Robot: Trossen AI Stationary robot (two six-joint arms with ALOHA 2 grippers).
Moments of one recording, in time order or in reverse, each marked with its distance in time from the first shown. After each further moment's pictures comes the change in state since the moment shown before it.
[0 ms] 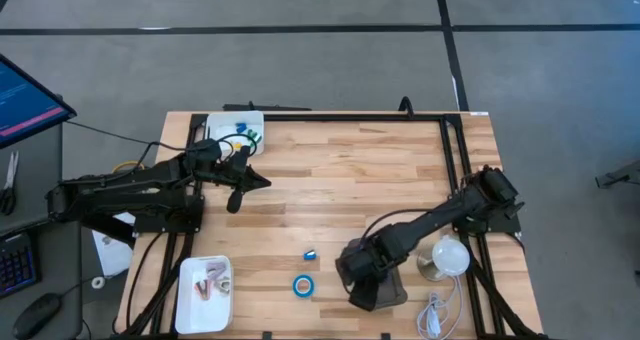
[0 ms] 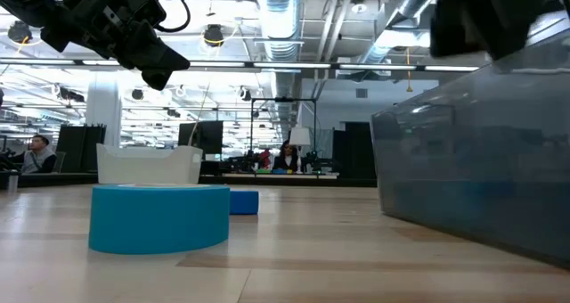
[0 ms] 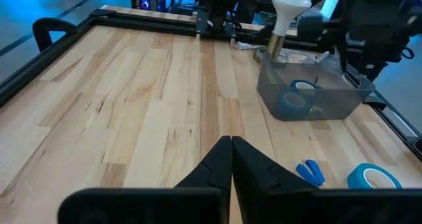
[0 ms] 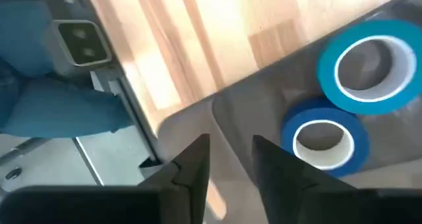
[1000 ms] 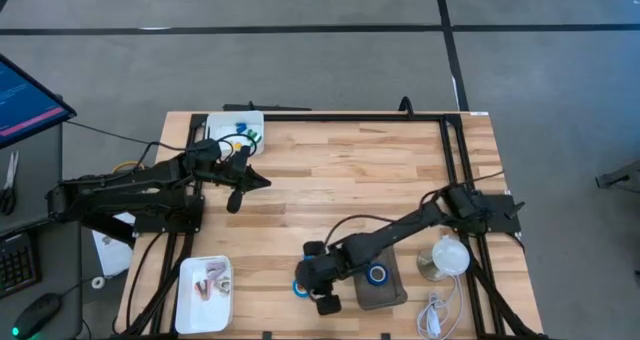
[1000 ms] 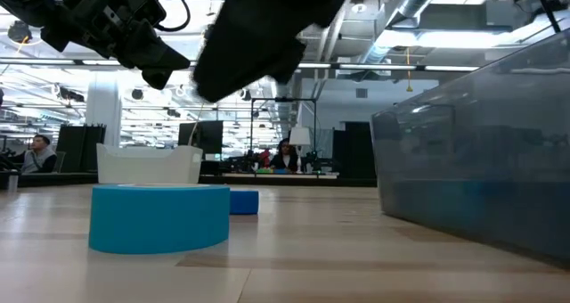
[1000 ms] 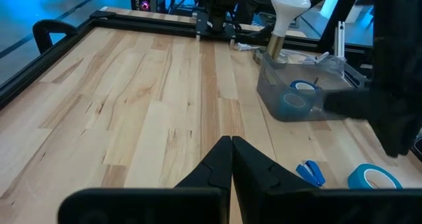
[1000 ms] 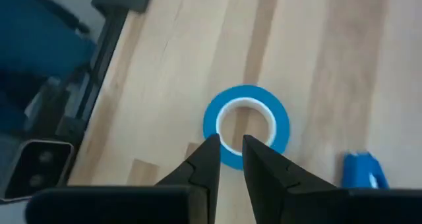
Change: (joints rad) left arm 0.000 0.000 0.000 0.003 0.000 0.003; right arm -0.057 0.303 0.229 0.386 0.182 -0.696
